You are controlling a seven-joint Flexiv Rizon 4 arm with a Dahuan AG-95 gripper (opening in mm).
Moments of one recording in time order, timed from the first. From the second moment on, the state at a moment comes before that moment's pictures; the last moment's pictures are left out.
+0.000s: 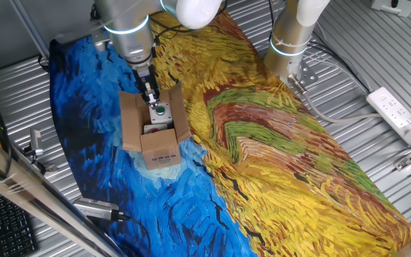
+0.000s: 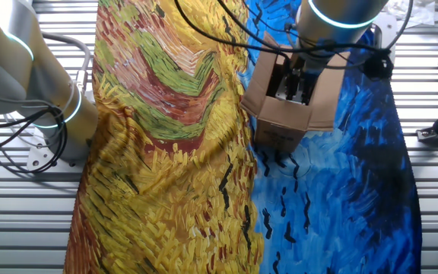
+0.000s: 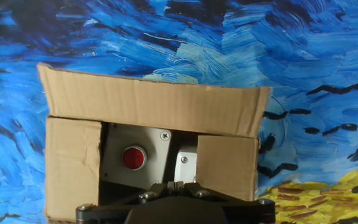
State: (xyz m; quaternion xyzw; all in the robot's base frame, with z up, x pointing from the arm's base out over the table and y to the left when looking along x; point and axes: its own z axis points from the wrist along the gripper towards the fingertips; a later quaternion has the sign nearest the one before) arm 0.513 0.026 0.158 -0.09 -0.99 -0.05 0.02
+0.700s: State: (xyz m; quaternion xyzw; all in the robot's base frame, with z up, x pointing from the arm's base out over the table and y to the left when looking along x) arm 0.513 0.026 0.157 -0.08 -1.00 -0.02 0.01
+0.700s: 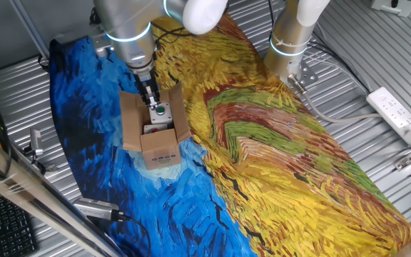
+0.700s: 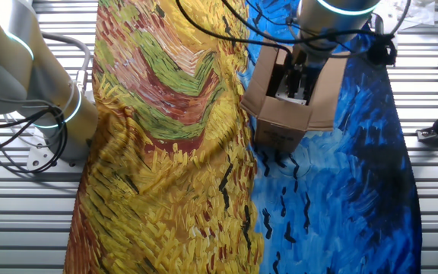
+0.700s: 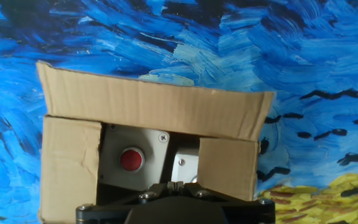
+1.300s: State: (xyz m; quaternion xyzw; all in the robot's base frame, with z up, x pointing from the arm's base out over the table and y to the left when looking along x) arm 0.513 0.026 0.157 -0.03 -1.00 0.00 0.01
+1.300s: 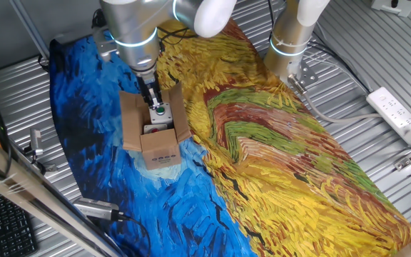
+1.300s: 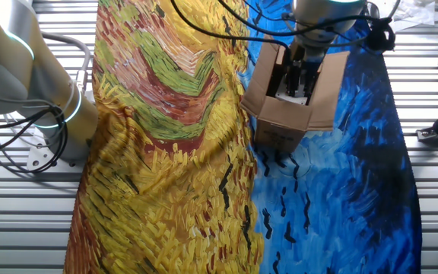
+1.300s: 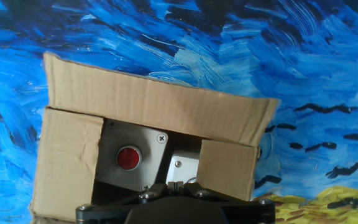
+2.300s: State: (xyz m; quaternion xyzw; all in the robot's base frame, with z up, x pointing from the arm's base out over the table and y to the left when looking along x) arm 0.510 0.027 0.157 -0.10 -1.00 0.01 0.00
